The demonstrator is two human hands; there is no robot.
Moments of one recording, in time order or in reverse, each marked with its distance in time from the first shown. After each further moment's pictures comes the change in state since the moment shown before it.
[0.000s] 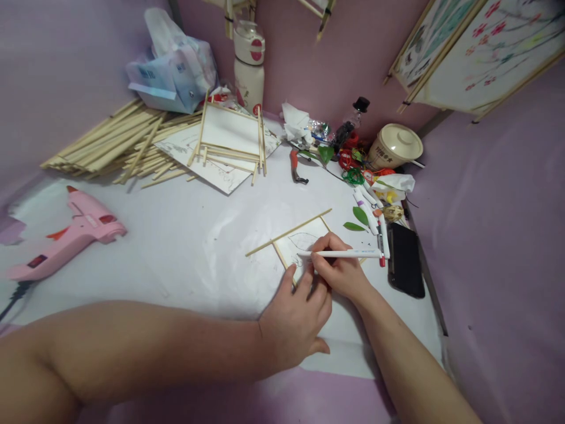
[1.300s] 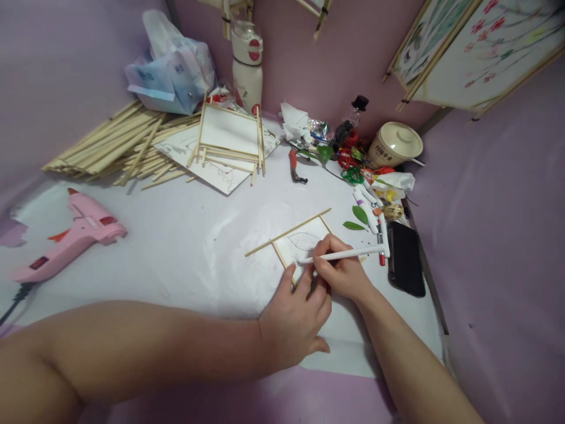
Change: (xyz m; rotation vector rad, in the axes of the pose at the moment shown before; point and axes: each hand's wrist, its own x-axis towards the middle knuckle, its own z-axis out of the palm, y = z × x) left_hand -0.001 -0.001 -0.001 0.003 -0.008 0.009; right_hand -0.004 0.003 -0.002 0.149 -0.035 0.030
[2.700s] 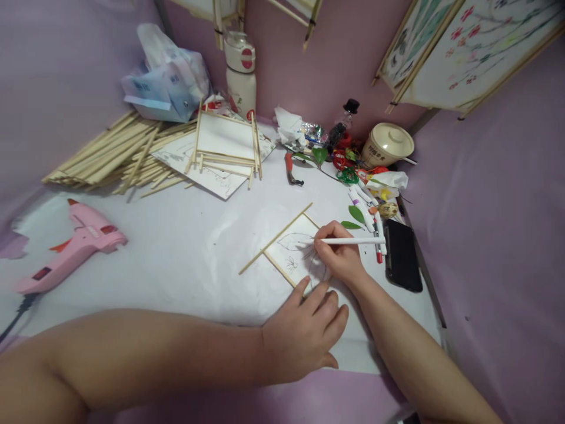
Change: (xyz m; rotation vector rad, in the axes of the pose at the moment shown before) left_hand -0.004 0.006 -0.002 -0.100 0.072 0.170; right_hand 0.018 0.006 -0.001 0.003 0.179 -0.052
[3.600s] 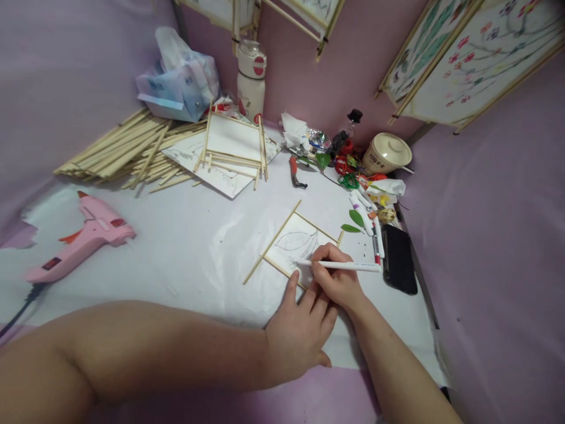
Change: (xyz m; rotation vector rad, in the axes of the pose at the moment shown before) left_hand -0.001 0.010 0.003 0.010 -0.079 -0.181; right_hand -0.031 -0.018 0.012 -0.076 -0.067 0.034
